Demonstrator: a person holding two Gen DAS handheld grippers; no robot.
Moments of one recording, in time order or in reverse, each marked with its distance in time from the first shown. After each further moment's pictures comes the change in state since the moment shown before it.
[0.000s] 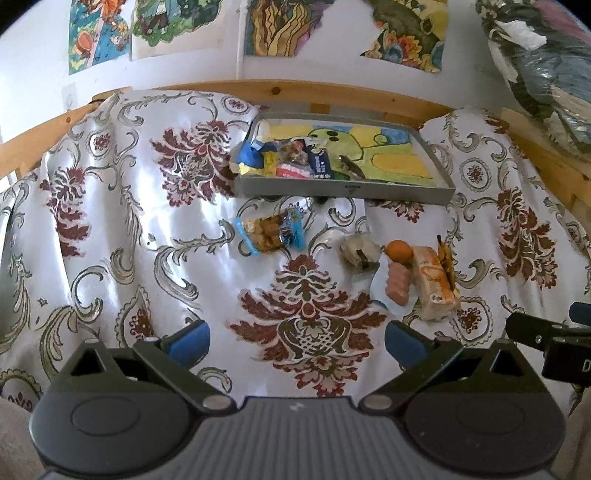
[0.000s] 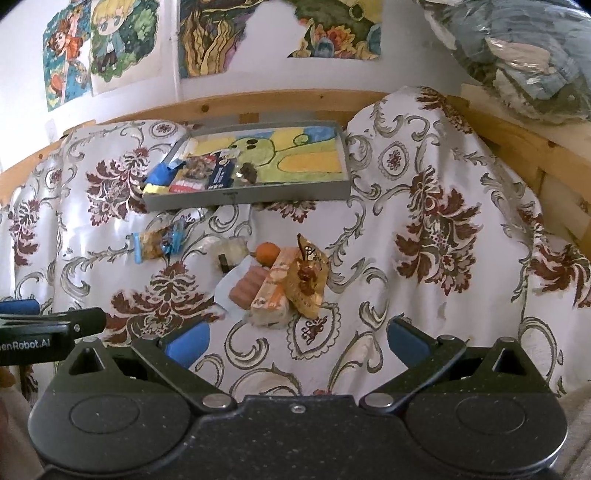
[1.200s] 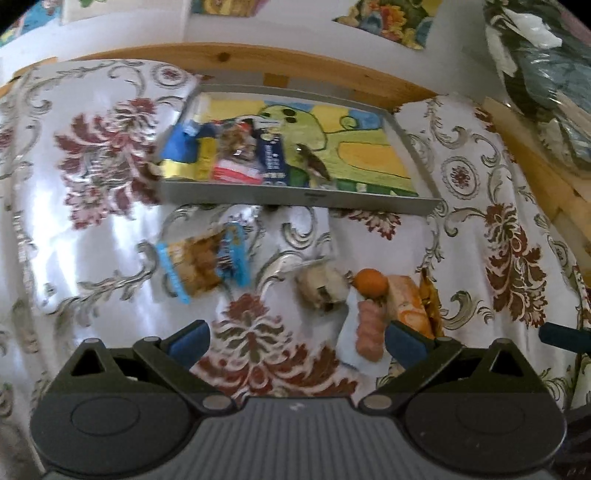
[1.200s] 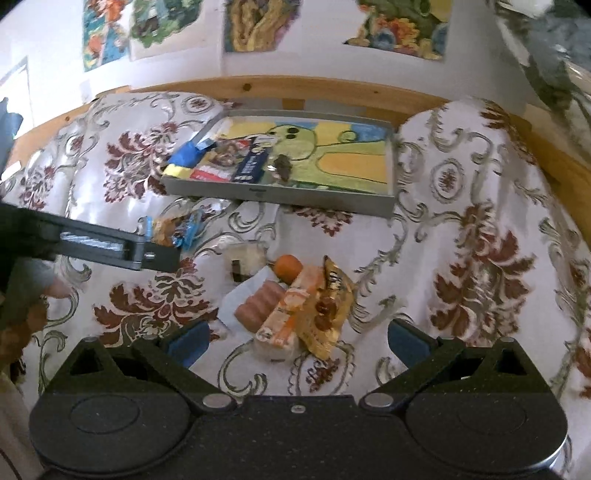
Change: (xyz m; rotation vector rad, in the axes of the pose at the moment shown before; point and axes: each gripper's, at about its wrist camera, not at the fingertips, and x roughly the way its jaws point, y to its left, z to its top) left arm 0.098 -0.006 0.070 0.008 0.120 -0.209; right arm 0.053 0.001 0.039 -0.175 0.051 0.111
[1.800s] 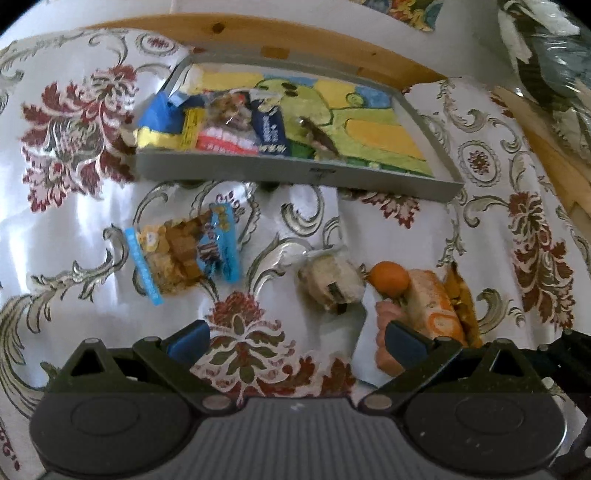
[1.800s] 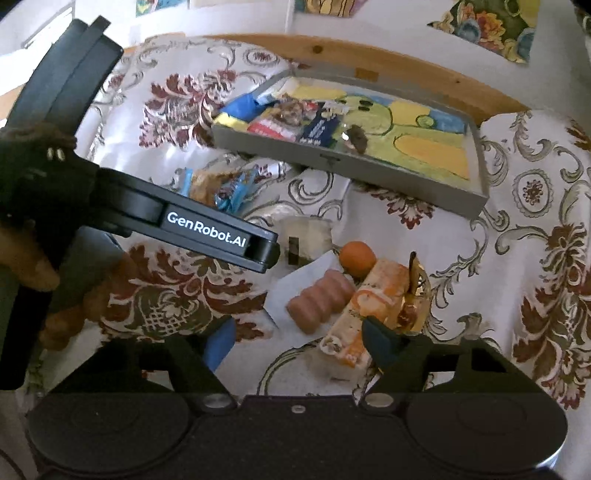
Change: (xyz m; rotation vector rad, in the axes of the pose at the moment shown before) left arm 0.055 0.012 -0.005 -0.023 0.027 -0.011; right arm 0.067 0.044 -0.002 -0.152 0.077 0.081
